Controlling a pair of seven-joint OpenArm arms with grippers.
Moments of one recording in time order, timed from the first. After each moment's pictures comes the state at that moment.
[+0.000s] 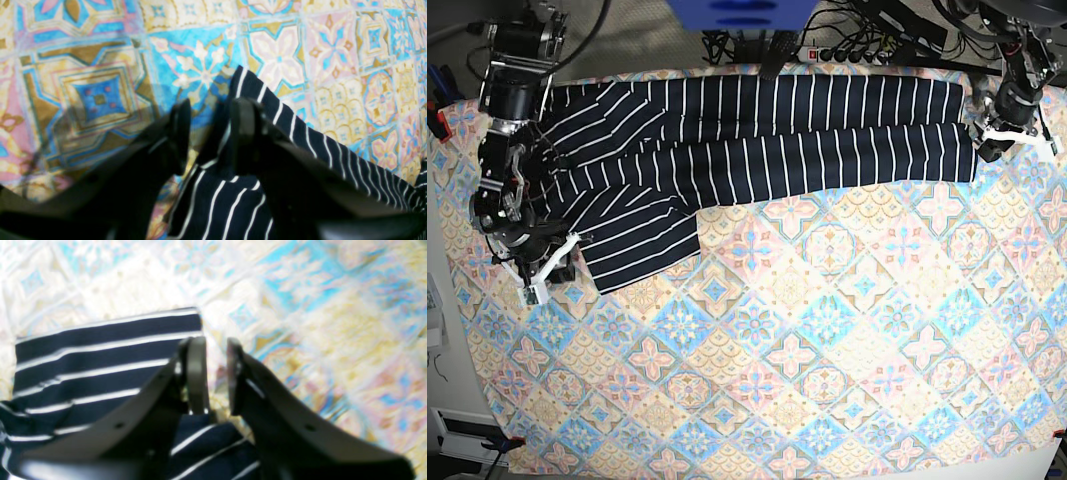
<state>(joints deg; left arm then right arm) 27.4 -14.6 -38.1 89.0 -46.8 -9.7 37.9 7.7 17.9 14.5 67.2 8.1 30.9 -30.1</state>
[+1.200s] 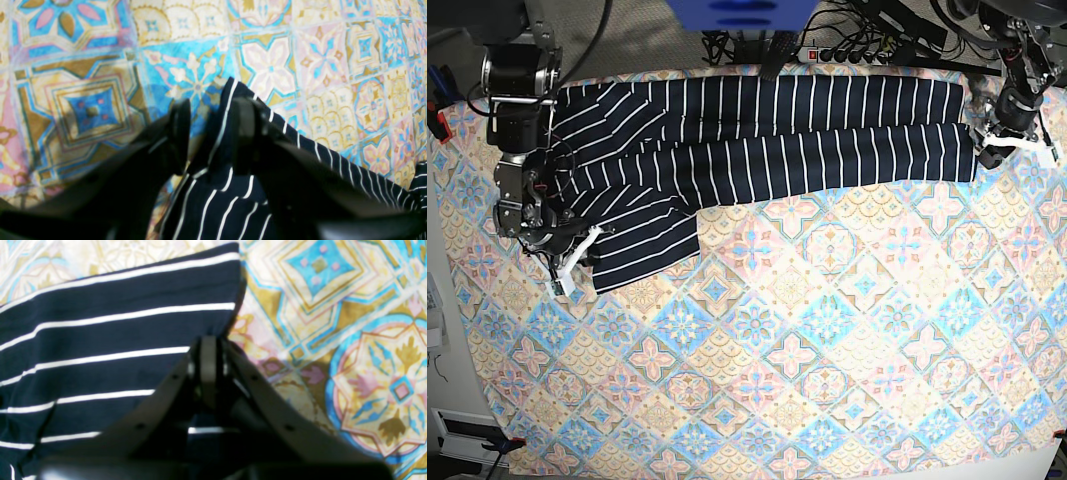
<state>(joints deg) 25.9 -14.4 -38.2 89.0 -46.8 -9.8 37.8 16.5 18.4 5.7 43.5 8.6 34.3 -23.3</state>
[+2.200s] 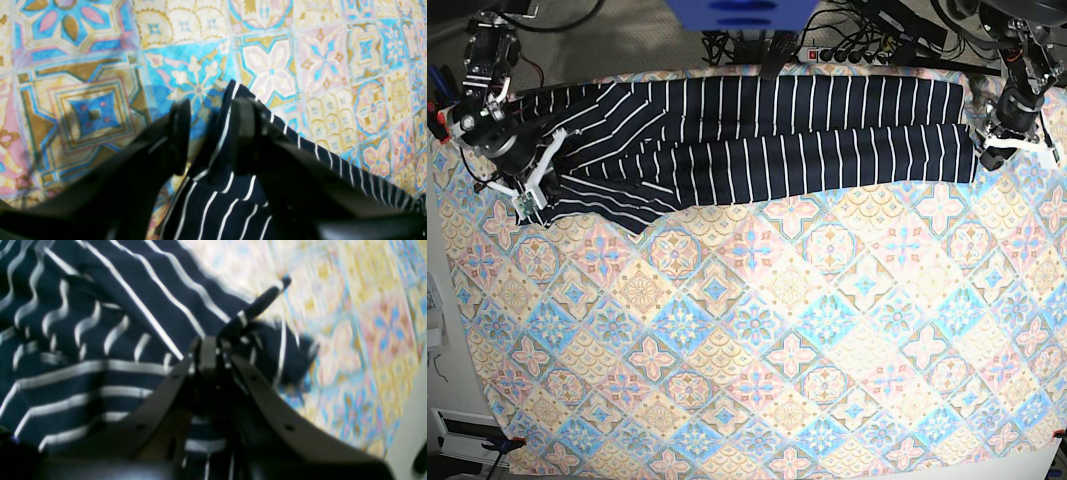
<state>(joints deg) 25.7 -14.6 -38.2 89.0 -46.6 -9.7 37.9 -21.2 18.1 23.8 101.4 11.7 41.0 -40.8</state>
